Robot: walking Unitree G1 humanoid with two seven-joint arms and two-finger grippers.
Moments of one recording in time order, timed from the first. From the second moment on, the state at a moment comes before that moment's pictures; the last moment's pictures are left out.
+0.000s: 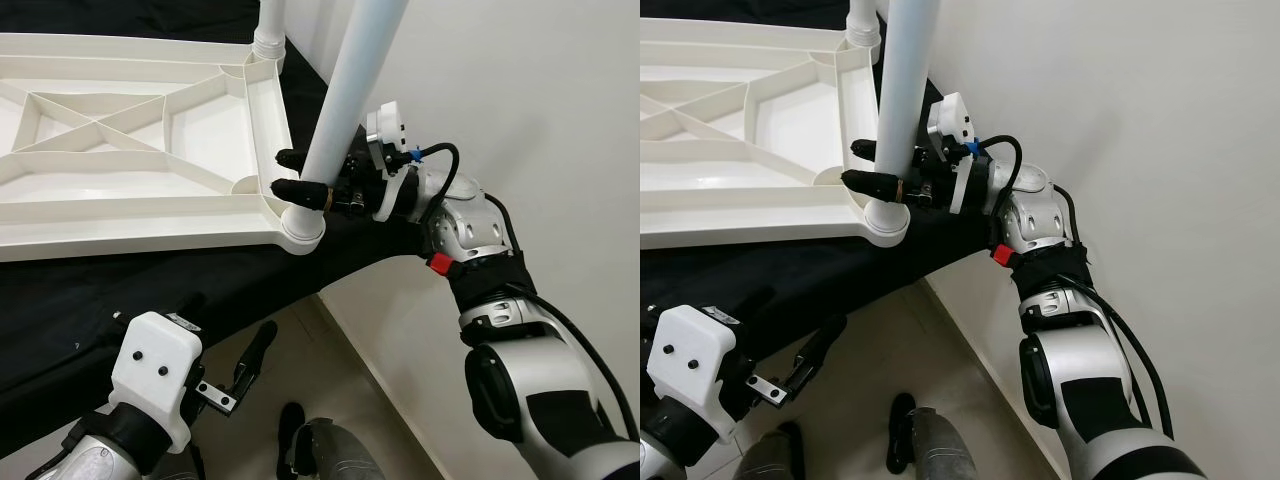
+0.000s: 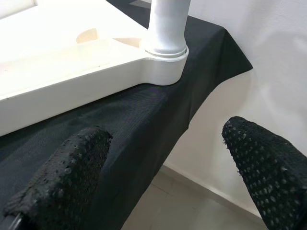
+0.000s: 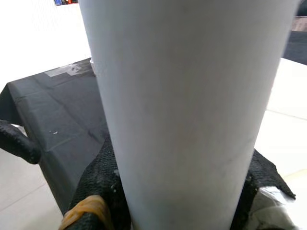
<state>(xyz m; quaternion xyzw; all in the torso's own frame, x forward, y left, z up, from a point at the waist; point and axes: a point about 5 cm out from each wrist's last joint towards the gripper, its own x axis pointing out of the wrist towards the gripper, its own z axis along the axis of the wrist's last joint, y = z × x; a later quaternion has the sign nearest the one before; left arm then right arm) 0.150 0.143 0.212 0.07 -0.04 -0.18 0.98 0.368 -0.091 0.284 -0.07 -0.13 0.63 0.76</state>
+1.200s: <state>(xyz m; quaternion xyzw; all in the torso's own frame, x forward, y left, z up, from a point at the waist) 0.150 0.137 0.210 0.06 -0.03 -0.19 0.98 0.372 -0.085 0.270 -0.10 -0.08 0.54 0.83</state>
